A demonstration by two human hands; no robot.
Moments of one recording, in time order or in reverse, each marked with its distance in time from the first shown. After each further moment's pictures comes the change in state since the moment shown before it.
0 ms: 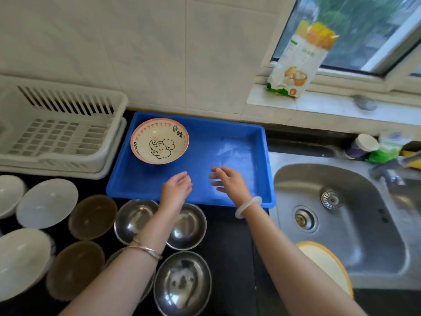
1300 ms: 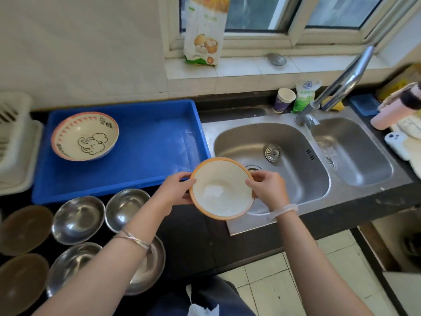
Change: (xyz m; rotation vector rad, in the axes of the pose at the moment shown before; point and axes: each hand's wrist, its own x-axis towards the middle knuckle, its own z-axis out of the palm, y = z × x) left_hand -0.080 -0.029 0.096 0.494 -0.477 -0.161; right_hand -0.148 0.071 -0.180 -0.337 0.574 0.063
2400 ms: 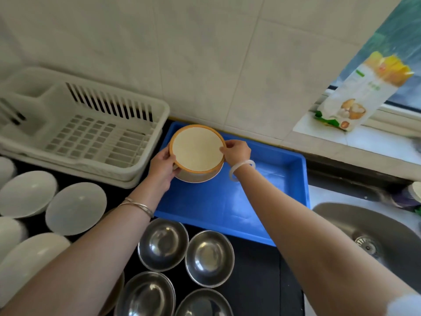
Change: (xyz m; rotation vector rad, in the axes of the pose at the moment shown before) left_hand 0.075 0.013 -0.279 -0.672 0.578 0.193; right_hand 0.092 -0.281 0.295 0.027 -0.356 -0.206
